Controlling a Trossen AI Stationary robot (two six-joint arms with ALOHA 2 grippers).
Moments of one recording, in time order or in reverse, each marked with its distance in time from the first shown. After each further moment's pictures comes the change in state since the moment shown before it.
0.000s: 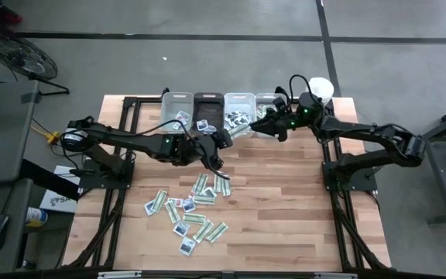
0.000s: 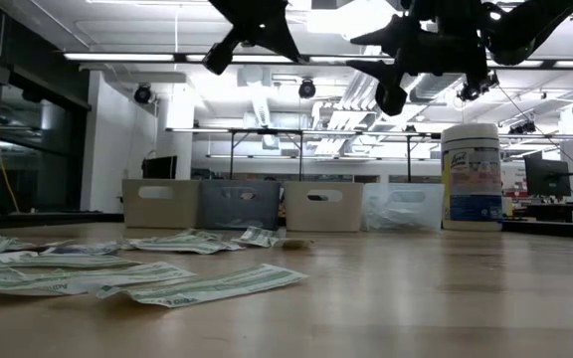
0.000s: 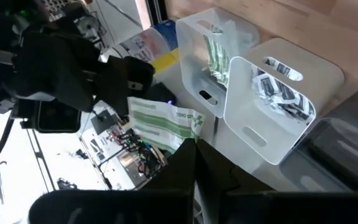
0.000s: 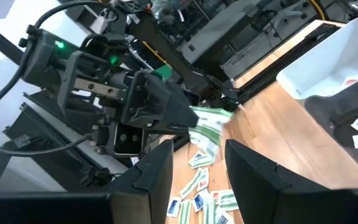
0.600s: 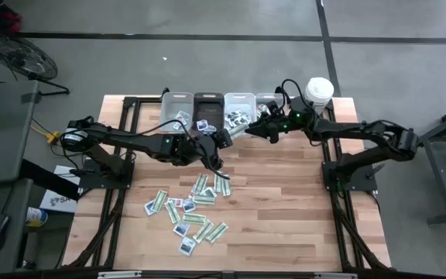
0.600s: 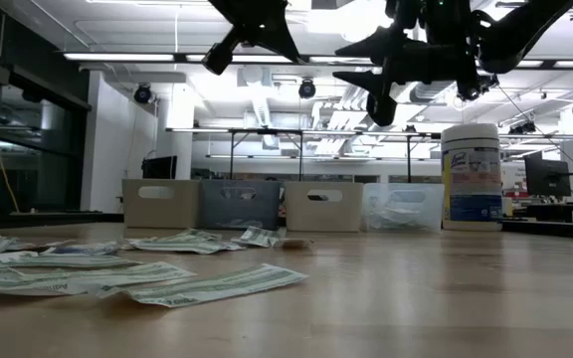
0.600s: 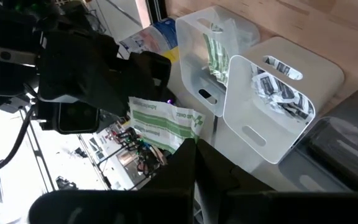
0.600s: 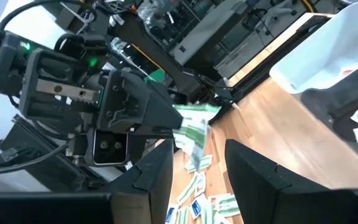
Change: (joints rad) left arm 0.000 0.000 0.000 -0.001 -0.004 -0.005; right arm 0.064 0.095 0.000 0.086 0.096 0.048
